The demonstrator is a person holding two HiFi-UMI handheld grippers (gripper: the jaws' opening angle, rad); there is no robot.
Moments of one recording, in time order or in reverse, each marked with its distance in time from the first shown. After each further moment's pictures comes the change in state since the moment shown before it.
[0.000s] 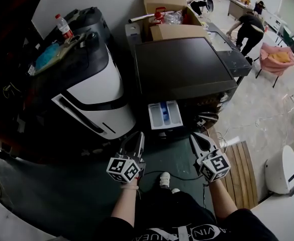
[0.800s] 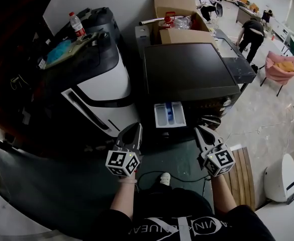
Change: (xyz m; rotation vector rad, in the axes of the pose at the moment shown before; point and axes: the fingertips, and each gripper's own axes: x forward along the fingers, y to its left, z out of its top) left arm -0.011 -0.001 0.060 0.172 -0.033 0.085; right arm 0.003 0.002 0.050 -0.047 -0.053 0.035
